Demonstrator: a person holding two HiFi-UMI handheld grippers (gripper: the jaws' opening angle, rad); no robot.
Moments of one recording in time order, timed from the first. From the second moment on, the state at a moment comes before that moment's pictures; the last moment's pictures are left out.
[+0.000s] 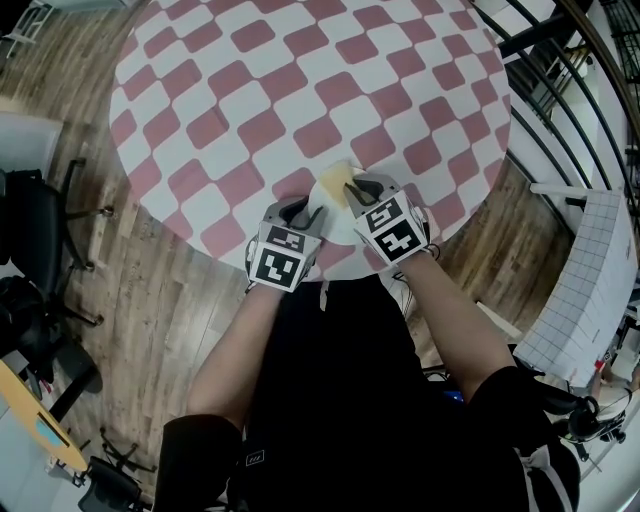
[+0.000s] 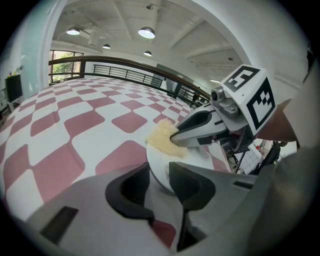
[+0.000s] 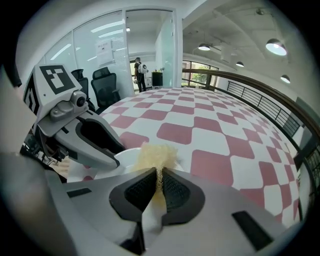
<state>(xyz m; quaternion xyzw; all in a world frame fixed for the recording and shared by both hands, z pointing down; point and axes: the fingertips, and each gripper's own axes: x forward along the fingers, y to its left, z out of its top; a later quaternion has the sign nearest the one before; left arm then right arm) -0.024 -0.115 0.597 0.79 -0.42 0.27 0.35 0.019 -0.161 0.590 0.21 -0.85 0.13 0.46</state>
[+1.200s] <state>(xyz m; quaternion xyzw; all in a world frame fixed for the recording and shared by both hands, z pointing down) -0.035 -0.119 0.594 0.78 -0.45 0.24 0.37 0.078 -0.177 0.562 0.27 -0.86 0.18 0.40</state>
